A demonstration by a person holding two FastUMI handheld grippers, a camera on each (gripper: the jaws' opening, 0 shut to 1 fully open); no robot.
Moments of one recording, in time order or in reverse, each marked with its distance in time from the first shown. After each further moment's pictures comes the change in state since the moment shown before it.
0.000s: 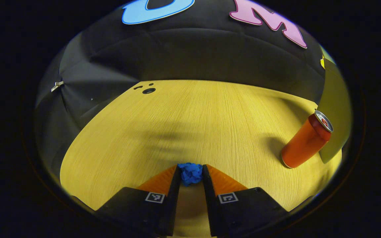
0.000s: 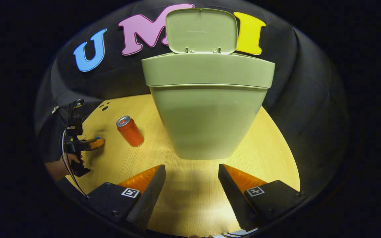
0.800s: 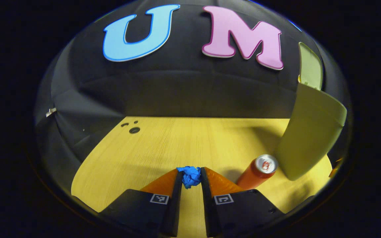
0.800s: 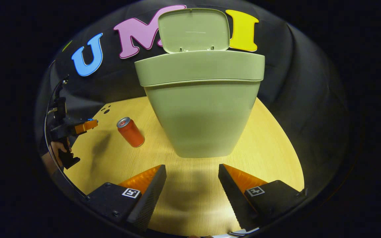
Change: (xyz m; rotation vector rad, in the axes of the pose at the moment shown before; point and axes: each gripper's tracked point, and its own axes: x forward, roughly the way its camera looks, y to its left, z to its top) left arm -0.093 -0.066 0.113 0.076 -0.236 -0.161; right arm -0.002 -0.007 -0.005 0.061 -0.006 0.032
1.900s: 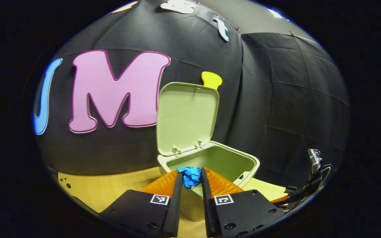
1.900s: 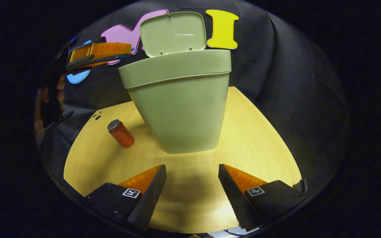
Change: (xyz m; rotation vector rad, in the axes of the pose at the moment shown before) left arm -0.080 -0.313 0.146 0.220 -0.238 -0.685; right arm -0.018 -0.032 -0.017 0.060 -0.014 -0.083
